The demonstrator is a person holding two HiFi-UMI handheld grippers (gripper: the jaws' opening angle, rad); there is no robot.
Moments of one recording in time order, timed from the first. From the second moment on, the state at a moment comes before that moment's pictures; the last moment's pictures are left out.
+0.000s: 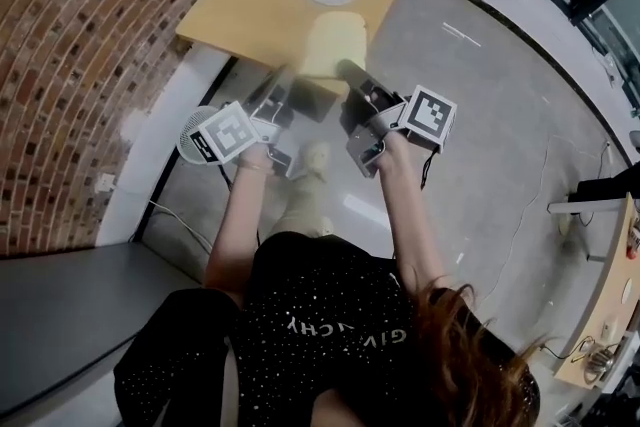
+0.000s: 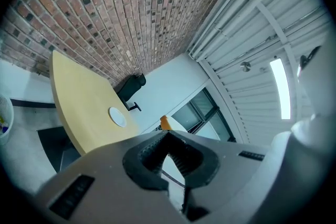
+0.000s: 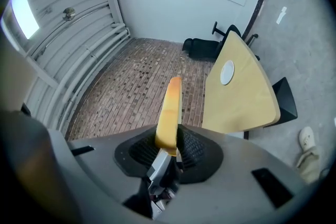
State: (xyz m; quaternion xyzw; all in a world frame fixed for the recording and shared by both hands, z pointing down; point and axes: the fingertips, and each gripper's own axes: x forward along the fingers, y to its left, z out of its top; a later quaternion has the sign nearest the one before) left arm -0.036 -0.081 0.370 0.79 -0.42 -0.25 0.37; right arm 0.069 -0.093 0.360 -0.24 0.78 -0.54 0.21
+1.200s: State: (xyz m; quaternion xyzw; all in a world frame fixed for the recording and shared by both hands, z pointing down) left arm -0.064 -0.302 0.365 0.79 -0.41 -0.24 0.40; right arm 0.045 -0.289 0.374 -0.27 0.74 -0.58 0.20
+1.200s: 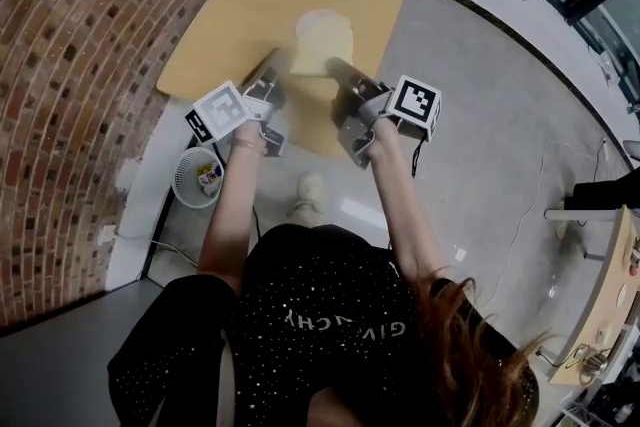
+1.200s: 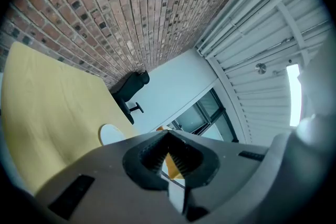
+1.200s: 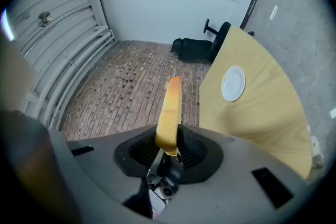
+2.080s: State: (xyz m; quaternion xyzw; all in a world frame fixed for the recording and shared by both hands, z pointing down) left arm -0.066 -0.457 0.453 0.78 -0.41 -0.19 0.44; right arm 0.032 -0.448 0.457 -0.31 0.69 -0.63 0.17
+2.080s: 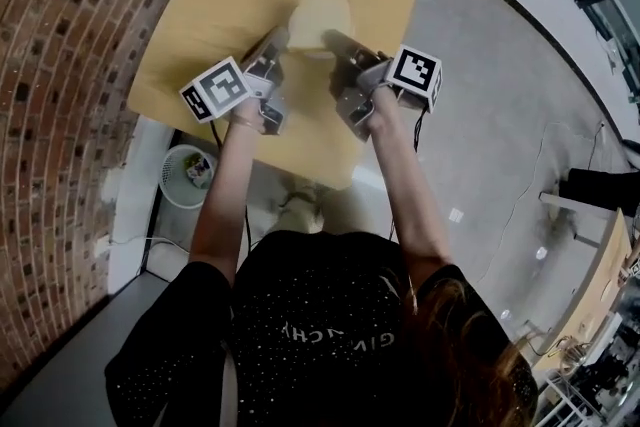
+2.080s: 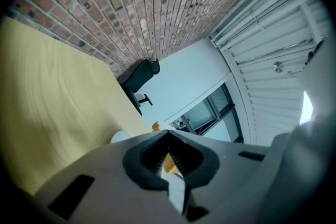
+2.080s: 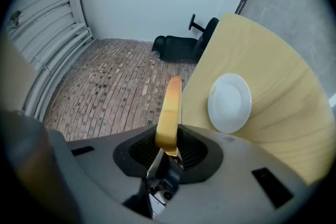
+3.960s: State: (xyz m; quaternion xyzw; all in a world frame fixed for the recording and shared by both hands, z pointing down) left arm -0.078 -0.503 0.520 0.73 -0.51 -0.13 0.44; right arm 0.042 -0.508 0.534 -0.50 0.75 -0.41 -0.13
